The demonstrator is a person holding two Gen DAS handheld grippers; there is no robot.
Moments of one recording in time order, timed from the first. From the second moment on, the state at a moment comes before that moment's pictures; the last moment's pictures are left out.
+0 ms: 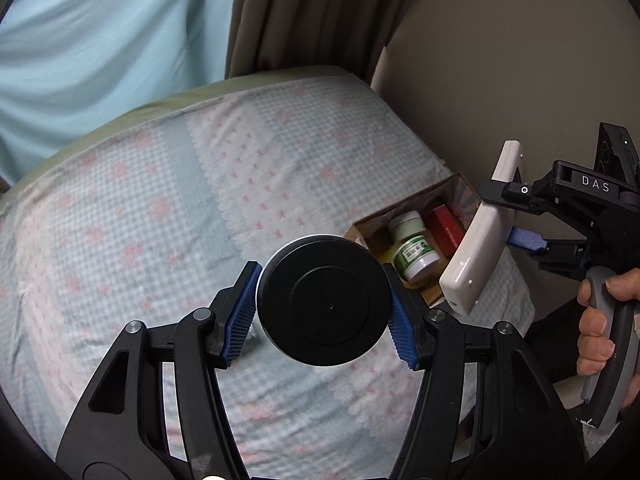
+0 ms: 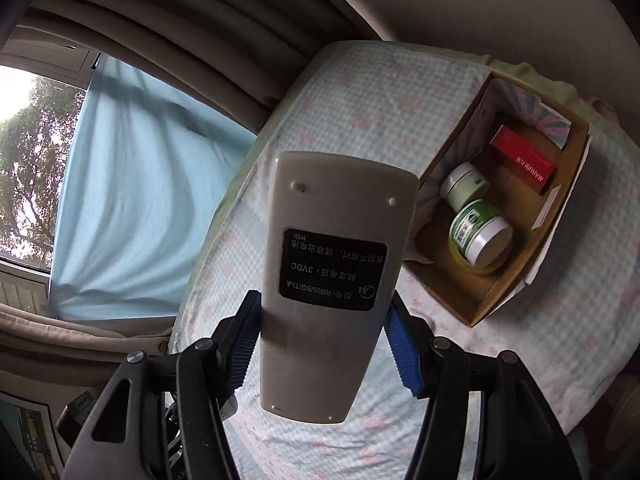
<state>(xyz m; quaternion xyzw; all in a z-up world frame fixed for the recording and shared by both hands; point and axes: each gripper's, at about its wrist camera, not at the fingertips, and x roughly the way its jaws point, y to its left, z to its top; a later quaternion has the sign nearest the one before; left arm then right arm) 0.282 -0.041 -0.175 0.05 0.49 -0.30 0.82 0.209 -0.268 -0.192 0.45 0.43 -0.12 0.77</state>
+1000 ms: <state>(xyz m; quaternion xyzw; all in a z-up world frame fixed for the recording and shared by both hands) 0.299 -0.368 -0.328 0.10 0.58 -0.32 0.74 0.243 -0.512 -0.339 0.31 0.54 -0.06 0.78</state>
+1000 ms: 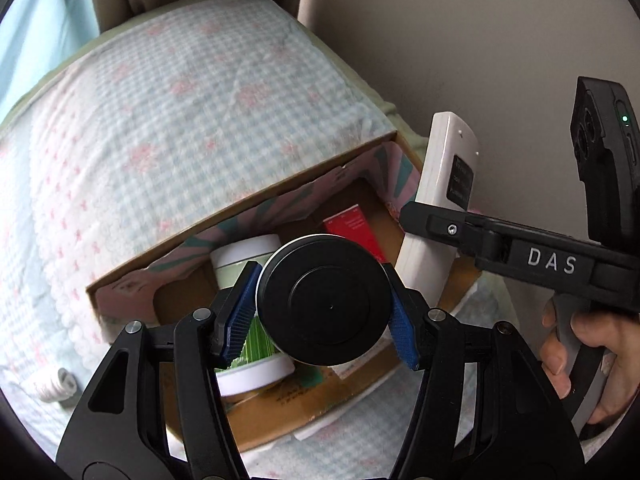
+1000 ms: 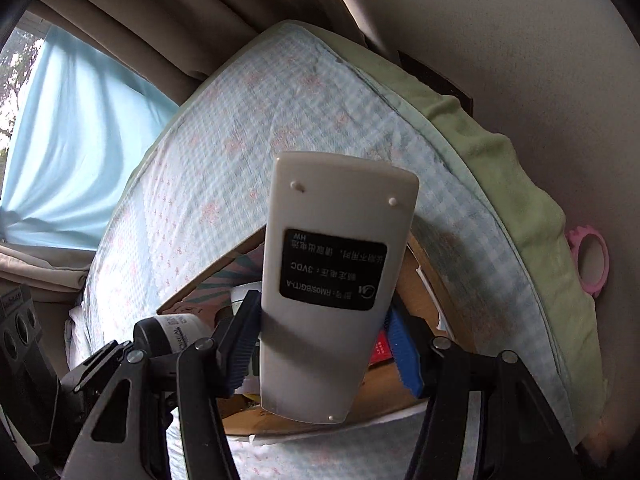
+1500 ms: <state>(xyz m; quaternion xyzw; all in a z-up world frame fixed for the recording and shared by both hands) 0.304 -0.393 -0.375 0.15 0.60 -0.31 0.72 0.248 -0.507 -0.384 0.32 0.56 -0.04 0.76</state>
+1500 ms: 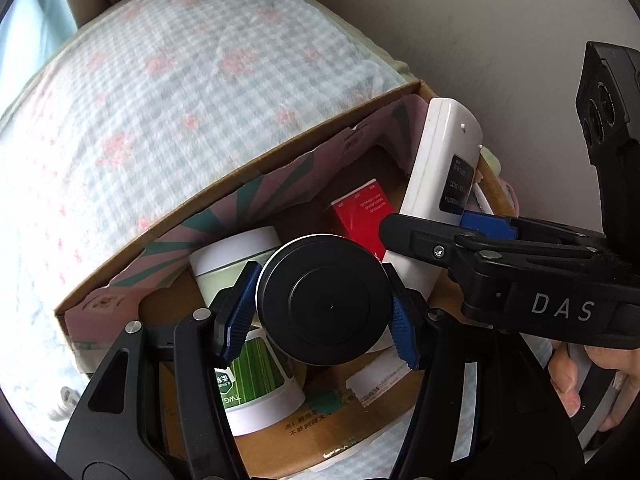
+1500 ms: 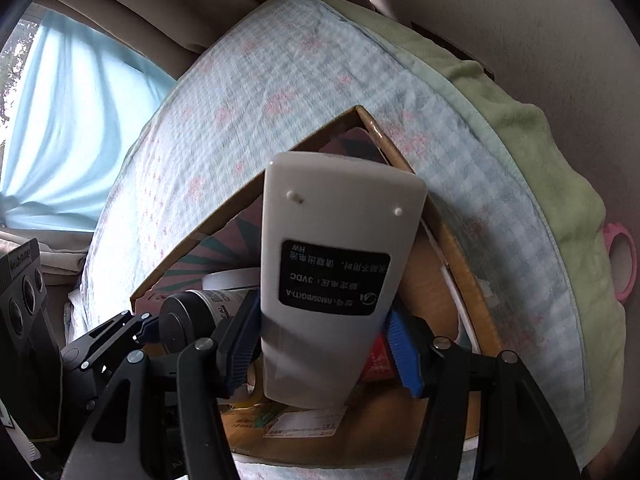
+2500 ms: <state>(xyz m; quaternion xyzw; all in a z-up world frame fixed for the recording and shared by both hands) 0.264 -0.313 -0.276 0.14 0.55 -0.28 0.78 0.212 -0.492 -0.299 0.27 0.55 -0.11 0.79</state>
